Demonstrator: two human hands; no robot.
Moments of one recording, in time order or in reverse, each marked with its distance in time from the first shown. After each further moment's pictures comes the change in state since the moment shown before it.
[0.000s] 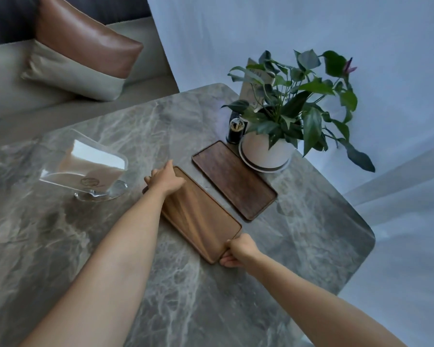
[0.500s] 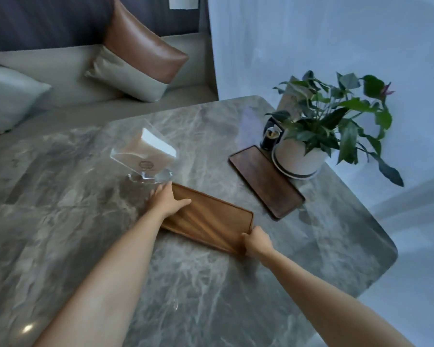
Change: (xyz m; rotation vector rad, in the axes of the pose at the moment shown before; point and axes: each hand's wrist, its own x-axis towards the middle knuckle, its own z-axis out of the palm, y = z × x) left_hand -0.078 -0.108 -0.018 -0.058 0.069 -0.084; right_hand -0.033 -0.003 0.036 -0.516 0.173 -0.263
